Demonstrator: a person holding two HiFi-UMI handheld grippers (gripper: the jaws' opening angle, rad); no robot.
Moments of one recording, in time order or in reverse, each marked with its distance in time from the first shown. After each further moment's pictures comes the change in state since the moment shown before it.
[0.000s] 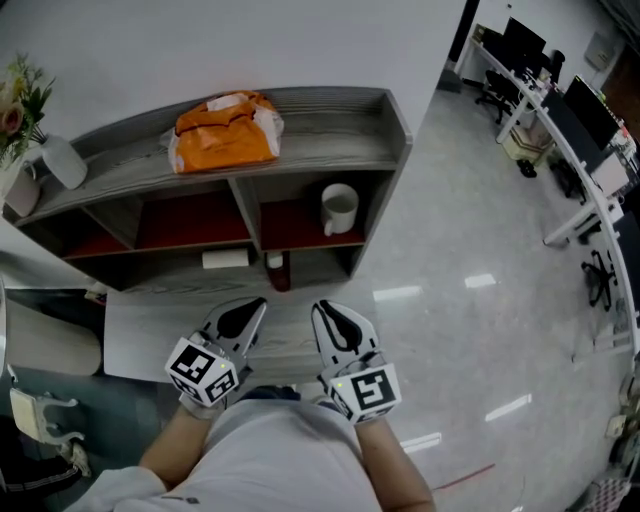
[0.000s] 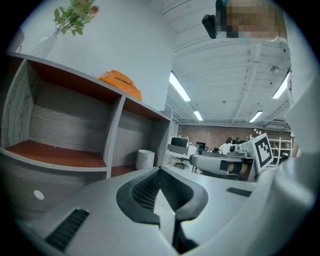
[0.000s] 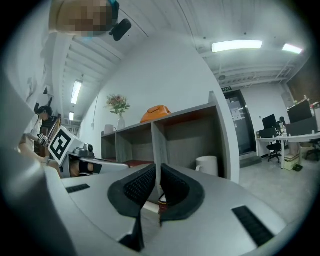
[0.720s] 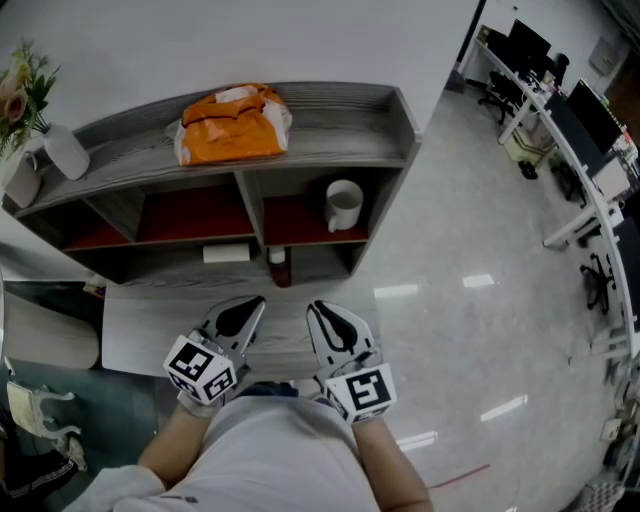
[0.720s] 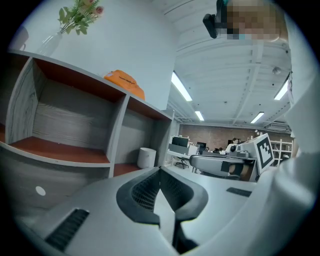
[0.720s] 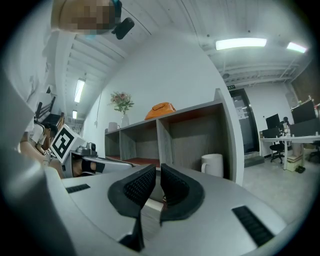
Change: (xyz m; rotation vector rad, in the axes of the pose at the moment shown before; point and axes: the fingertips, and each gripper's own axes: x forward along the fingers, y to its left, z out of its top) left arm -0.009 0.004 -0.006 -0.014 0.008 0.013; right arm 0.004 0.016 -0.007 -0.016 0.017 0.034
